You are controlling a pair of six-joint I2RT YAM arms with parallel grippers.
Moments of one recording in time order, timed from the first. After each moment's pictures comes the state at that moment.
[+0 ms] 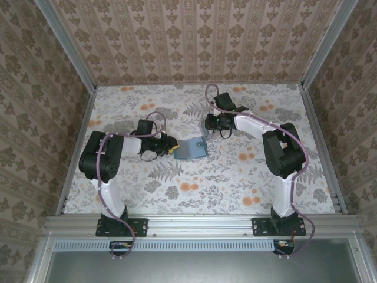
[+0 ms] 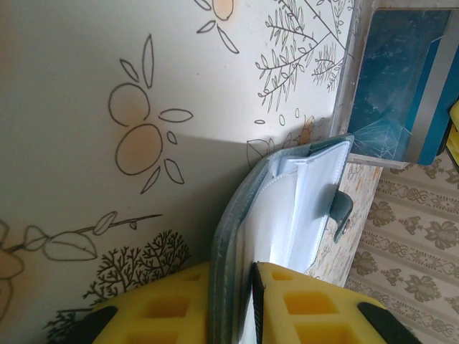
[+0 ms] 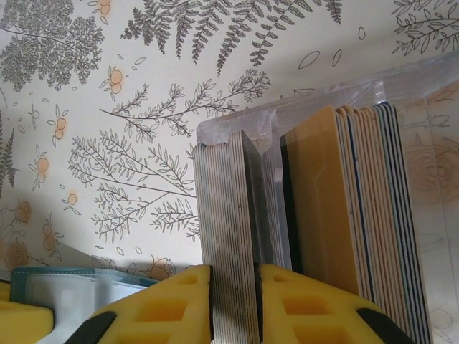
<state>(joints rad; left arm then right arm) -0.31 1.89 0.86 0.11 0.80 -0.84 0.40 2.00 1.44 -0.39 -0.18 0.43</state>
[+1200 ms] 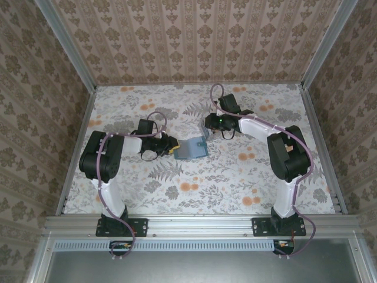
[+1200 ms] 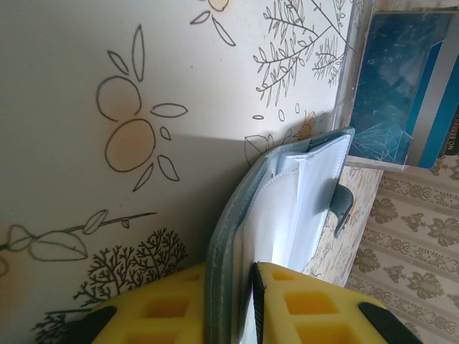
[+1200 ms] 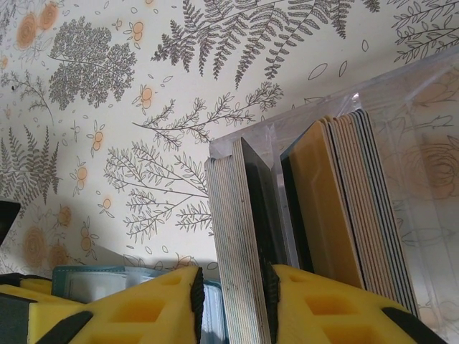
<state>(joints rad) -0.31 1.89 0.87 0.09 0.80 -0.83 0.37 1.93 1.35 -0.28 -0.23 0.47</state>
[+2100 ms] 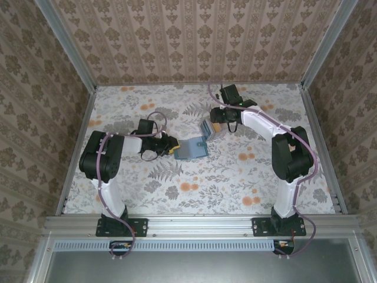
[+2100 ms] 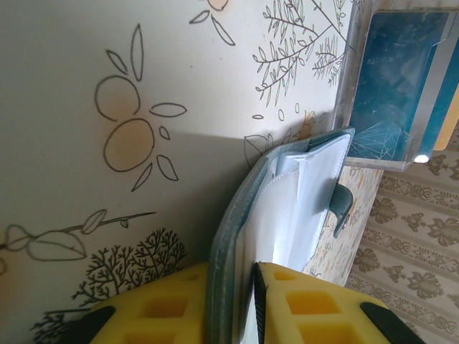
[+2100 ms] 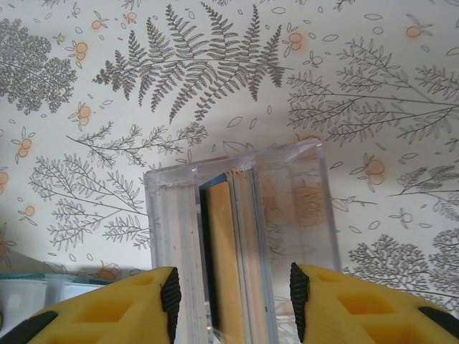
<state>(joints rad) -0.31 1.89 0.87 0.08 0.80 -0.83 0.35 1.92 1.52 -0.52 -0.03 0.24</state>
